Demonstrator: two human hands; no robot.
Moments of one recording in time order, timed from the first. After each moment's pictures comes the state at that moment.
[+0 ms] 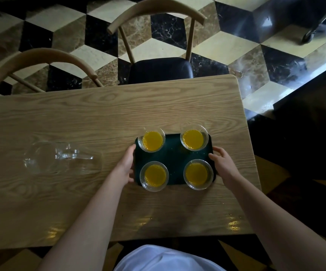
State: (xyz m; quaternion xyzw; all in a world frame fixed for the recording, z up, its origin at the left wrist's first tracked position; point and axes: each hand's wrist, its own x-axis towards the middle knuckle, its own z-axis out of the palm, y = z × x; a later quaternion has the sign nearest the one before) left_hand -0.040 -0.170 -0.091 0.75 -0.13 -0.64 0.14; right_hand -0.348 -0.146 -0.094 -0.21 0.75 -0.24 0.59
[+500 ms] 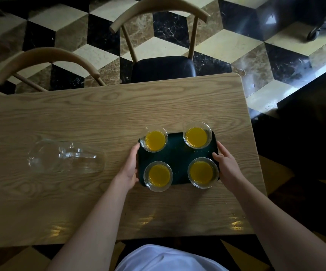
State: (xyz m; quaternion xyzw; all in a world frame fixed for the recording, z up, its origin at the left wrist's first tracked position) left_hand -0.045 -0.155 -0.087 0.70 -0.15 -0.67 0.20; right_hand -0.344 -0.139 -0.095 -0.15 0.68 -0.34 0.63
